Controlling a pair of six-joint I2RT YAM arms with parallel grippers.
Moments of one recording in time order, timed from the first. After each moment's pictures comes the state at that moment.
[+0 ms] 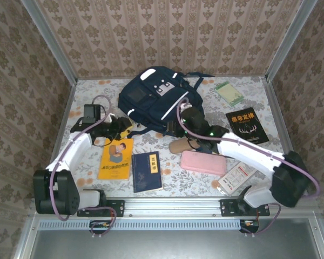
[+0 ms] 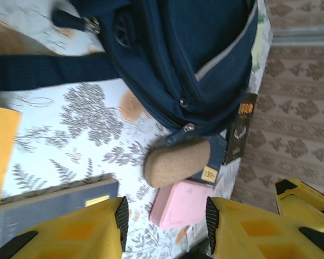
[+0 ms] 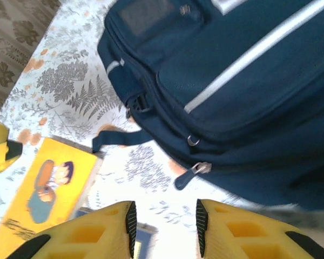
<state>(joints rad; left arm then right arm) -0.10 1.27 0.86 -0.50 0.74 -0.76 0.74 1.45 1.07 -0.28 0.09 0.65</state>
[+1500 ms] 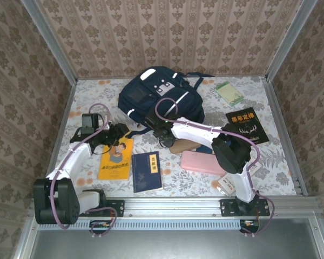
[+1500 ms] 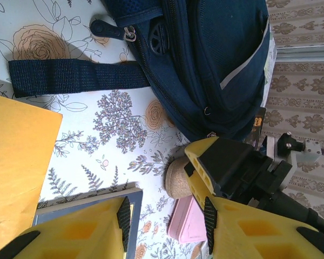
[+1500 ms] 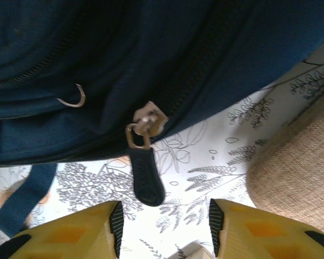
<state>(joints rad) -0.07 1.19 0.70 -0.37 0.72 -0.77 0.83 2.04 1.58 -0.76 0.24 1.54</state>
